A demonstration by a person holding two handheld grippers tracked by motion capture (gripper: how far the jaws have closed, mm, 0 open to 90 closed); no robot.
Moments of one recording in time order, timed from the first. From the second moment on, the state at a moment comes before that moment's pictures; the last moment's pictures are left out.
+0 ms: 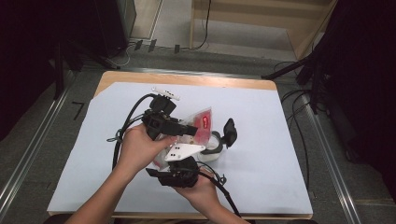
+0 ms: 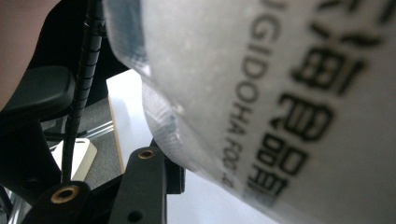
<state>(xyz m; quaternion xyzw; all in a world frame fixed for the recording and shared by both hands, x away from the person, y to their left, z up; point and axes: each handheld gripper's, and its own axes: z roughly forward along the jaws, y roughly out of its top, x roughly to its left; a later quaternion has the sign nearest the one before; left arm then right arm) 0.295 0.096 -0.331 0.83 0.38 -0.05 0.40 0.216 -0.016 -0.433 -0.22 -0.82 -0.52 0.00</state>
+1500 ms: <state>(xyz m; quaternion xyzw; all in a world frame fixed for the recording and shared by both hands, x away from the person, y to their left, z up) 0.295 0.095 -0.332 0.83 0.38 -0.04 0.41 0.222 -0.017 -0.435 -0.23 -0.82 -0.53 0.01</state>
